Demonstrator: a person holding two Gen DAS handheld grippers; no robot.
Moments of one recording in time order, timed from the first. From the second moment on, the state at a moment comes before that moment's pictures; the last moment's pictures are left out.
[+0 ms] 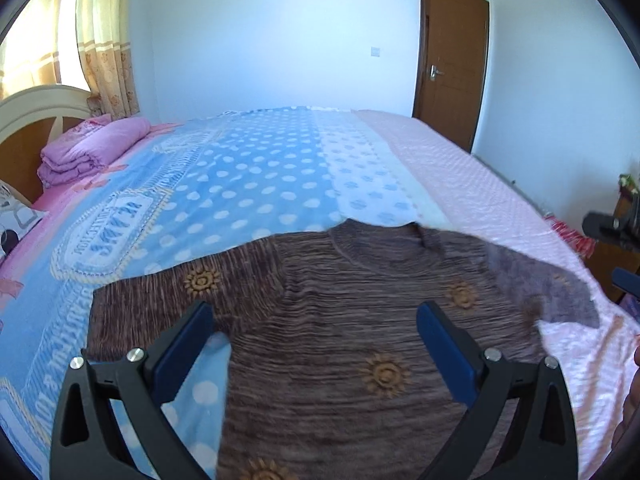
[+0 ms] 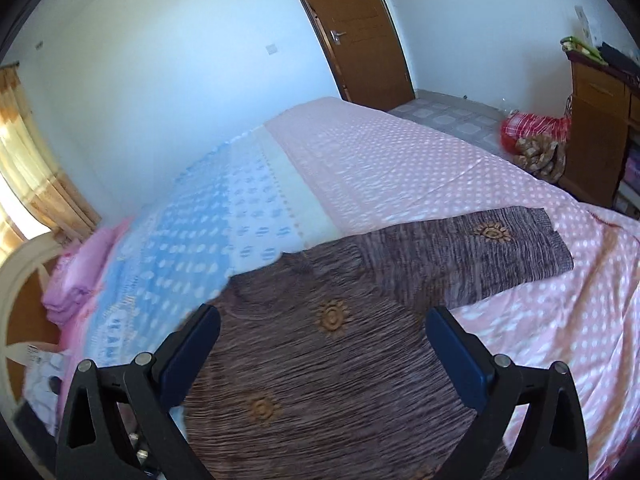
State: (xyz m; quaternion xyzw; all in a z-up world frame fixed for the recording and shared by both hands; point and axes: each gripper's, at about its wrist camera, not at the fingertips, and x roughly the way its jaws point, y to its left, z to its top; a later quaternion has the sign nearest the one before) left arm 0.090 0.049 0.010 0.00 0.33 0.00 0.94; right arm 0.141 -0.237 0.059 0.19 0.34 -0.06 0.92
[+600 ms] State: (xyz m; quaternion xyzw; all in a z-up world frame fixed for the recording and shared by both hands) left arm 0.140 0.061 -0.093 -0.01 0.37 0.02 0.93; right arm 0.172 -0.503 -0.051 0.19 0.36 -0.29 0.87
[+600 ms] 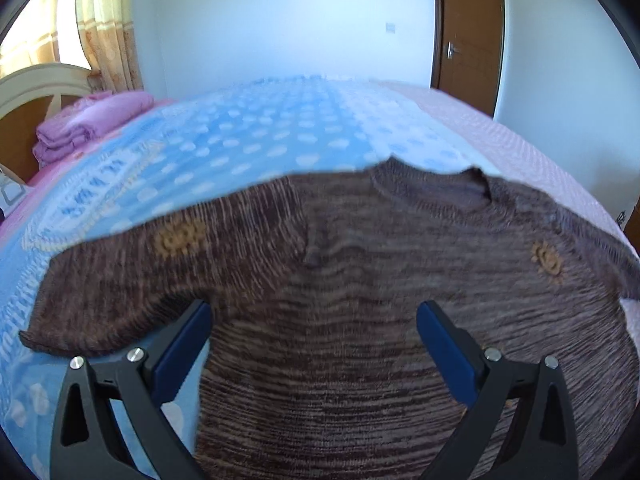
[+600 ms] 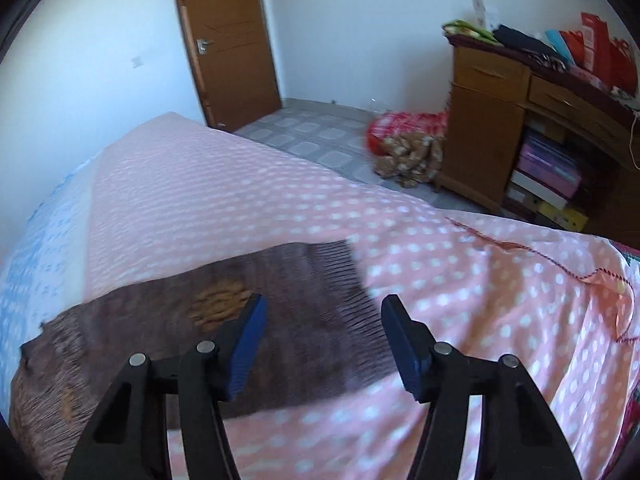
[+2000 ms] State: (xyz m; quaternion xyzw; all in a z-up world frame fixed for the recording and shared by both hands) left arm 0.148 0.082 -0.110 -0.11 0.39 -0.02 0.91; right arm 0.249 -0.194 0.021 0.09 0.36 0.08 0.93
